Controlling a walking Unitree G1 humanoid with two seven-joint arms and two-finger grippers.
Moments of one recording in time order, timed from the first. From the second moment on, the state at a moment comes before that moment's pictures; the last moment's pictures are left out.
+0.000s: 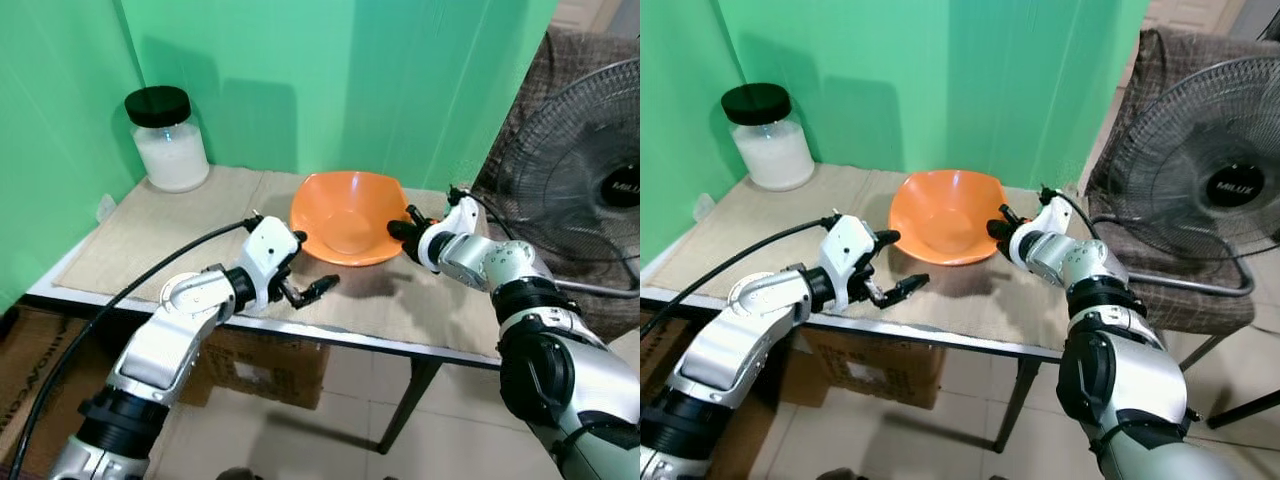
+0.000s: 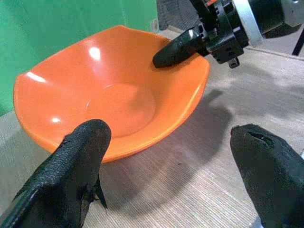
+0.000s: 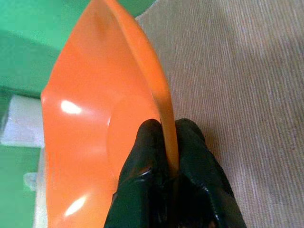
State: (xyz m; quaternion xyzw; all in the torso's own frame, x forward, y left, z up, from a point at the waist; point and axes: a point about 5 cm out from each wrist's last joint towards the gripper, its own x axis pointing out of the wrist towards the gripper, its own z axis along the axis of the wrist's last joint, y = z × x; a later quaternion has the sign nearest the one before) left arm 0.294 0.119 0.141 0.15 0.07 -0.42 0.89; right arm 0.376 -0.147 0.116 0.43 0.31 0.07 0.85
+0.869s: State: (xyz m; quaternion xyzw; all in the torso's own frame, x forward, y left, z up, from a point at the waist) left arm 0.294 0.129 0.166 0.08 -0.04 -0.21 0.97; right arm 0.262 -0.177 0.216 0.10 -0.06 0.10 0.99
